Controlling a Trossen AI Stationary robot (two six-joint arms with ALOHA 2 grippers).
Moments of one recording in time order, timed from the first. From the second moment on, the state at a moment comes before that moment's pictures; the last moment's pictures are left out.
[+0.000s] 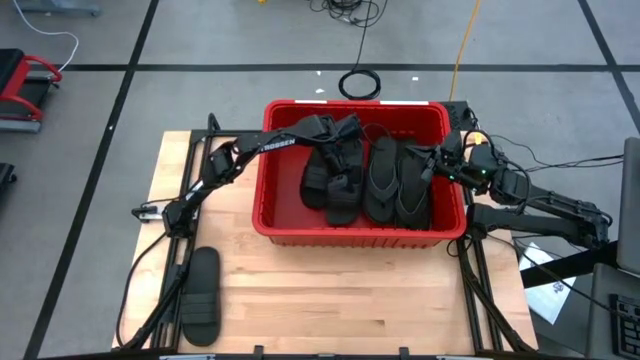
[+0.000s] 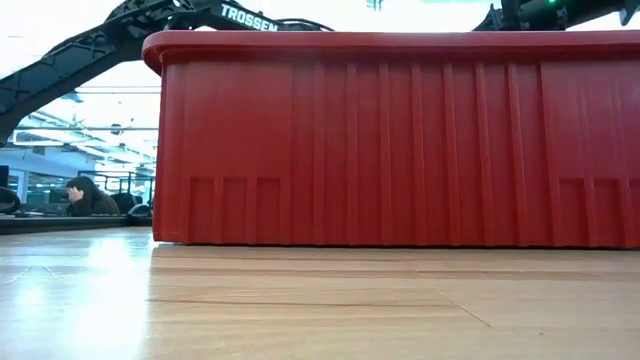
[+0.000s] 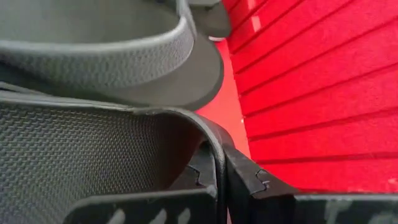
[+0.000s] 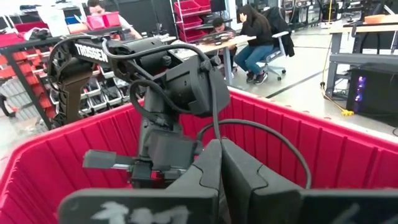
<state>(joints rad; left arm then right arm) 0.39 2.37 2.23 -1.04 0.77 0.29 -0.37 0.56 0.59 -0.12 0.18 0.20</state>
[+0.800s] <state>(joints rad) 0.38 2.42 2.23 -0.97 0.71 0.28 -0.37 0.56 0.59 -0.12 0.18 0.21</state>
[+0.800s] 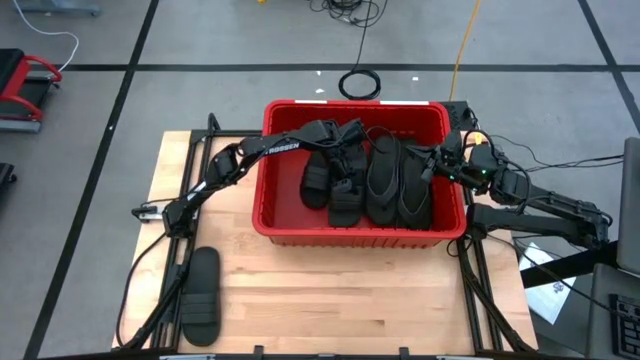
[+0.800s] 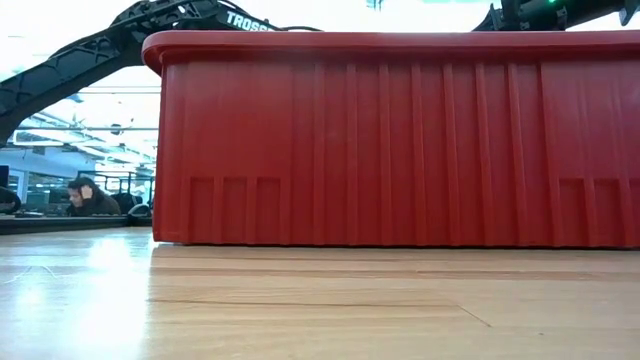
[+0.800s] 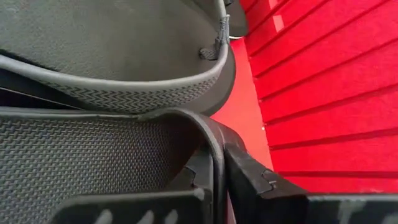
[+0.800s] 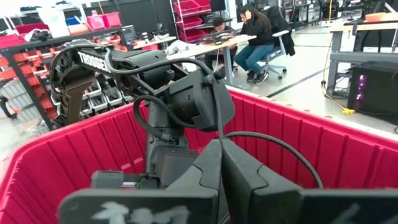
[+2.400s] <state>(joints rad) 0.26 1.68 2.24 -1.01 0.55 0.21 -0.39 0.47 0.59 -0.18 0.10 0.04</state>
